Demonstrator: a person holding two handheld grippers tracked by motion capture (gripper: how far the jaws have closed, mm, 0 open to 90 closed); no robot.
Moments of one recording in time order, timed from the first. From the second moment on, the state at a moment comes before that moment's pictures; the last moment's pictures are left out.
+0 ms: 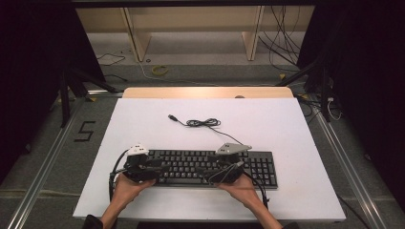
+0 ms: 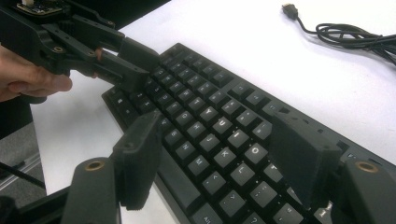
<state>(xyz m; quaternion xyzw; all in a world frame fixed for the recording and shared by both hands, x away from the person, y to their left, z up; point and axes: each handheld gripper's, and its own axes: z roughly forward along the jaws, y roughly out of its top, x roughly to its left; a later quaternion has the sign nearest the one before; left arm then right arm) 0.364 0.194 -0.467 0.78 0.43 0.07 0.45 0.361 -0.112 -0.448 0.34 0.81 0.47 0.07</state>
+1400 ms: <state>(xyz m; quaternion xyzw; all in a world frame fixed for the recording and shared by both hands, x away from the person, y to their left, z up) 0.348 0.205 -0.459 0.75 0.43 0.07 0.50 0.354 -0.080 -0.465 0.31 0.84 0.44 0.05</state>
